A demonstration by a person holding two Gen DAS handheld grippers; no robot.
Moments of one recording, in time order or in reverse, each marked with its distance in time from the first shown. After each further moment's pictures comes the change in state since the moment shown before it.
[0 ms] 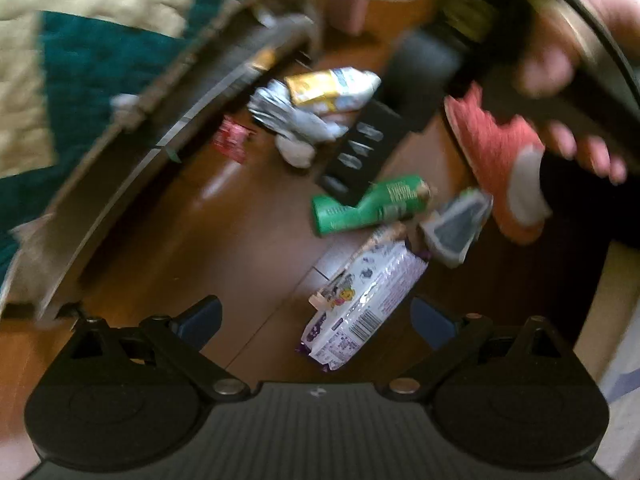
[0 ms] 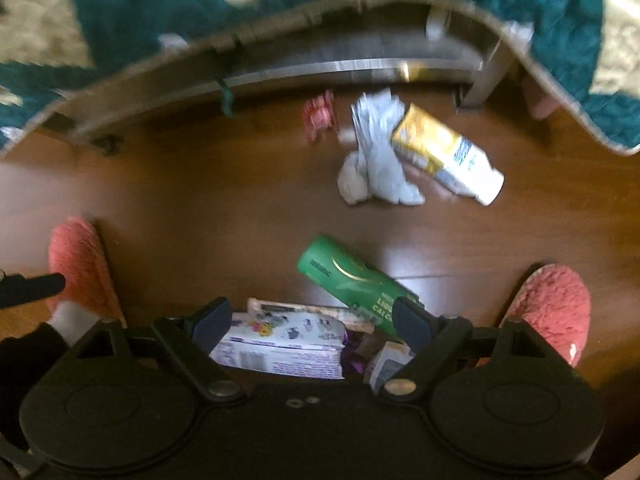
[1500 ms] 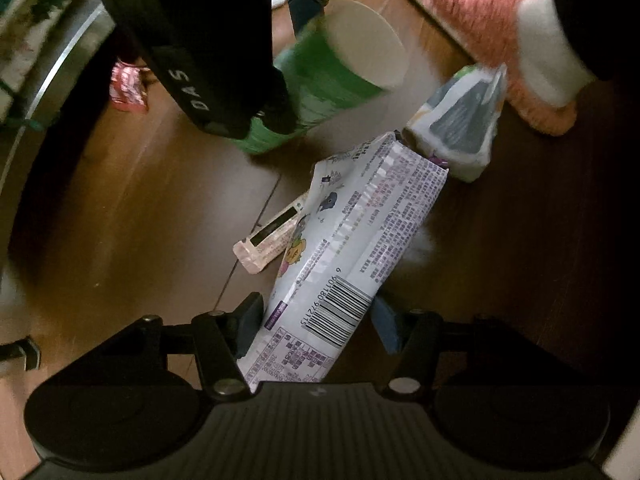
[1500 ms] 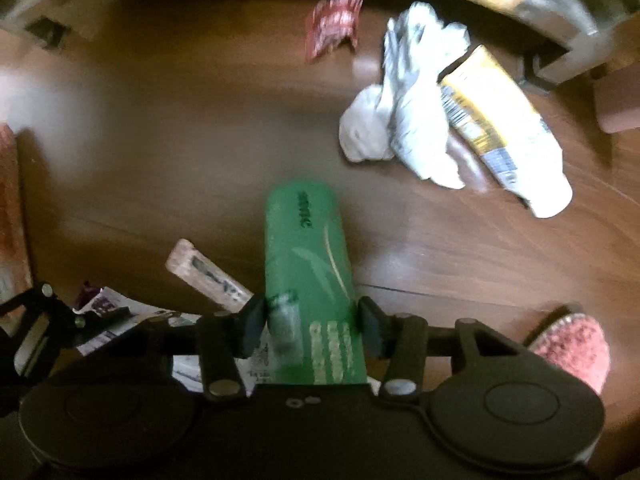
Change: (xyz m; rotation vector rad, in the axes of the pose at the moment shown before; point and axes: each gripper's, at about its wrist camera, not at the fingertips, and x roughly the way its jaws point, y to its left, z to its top) left arm 0.115 -0.049 -0.025 0.190 0.108 0.012; right arm 0.091 0.013 -0.005 -0.181 0.091 -0.125
